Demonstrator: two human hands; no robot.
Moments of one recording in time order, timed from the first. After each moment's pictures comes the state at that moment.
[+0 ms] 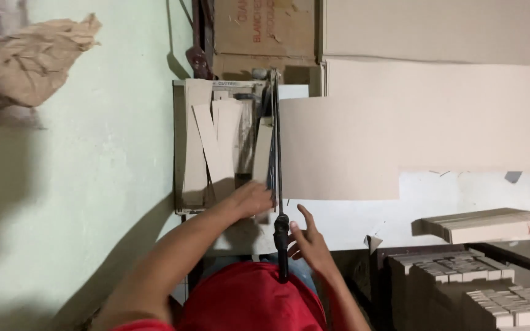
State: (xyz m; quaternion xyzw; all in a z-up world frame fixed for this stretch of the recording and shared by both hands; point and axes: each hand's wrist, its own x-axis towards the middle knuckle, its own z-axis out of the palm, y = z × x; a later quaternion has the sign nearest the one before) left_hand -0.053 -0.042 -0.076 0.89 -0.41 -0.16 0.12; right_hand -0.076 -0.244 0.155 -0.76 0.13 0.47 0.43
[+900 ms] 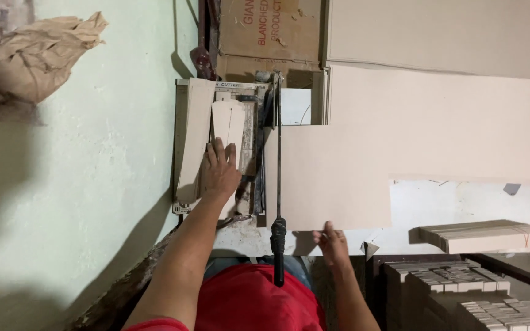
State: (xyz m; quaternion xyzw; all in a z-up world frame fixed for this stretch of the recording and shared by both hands) left_hand -0.016 0.007 0.017 0.96 0.13 -0.25 0.08; right_hand -0.118 -0.384 -0.103 -0.50 0.46 0.21 0.71
